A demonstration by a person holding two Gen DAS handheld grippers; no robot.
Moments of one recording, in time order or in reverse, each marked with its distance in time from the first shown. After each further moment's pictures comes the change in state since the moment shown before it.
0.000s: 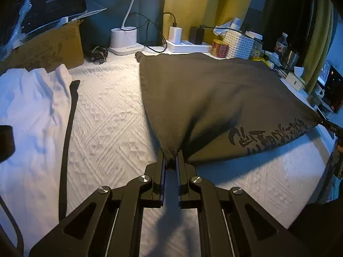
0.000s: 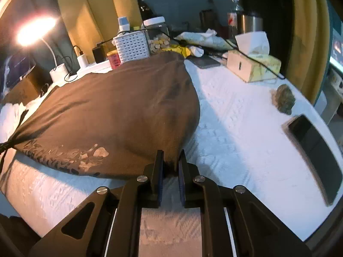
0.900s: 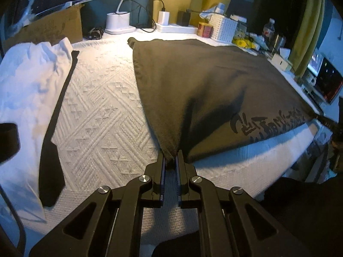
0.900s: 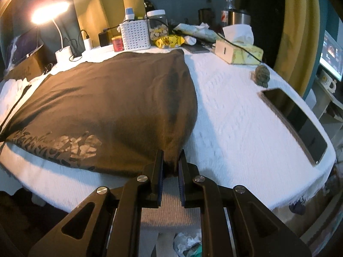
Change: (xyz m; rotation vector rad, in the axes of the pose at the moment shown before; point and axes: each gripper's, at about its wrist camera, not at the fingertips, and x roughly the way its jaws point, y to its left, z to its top) left arm -0.028 -0.022 -0.065 -0.008 0.062 -0.045; right arm -0.038 -0.009 -0.072 -0.038 0.014 -0.030
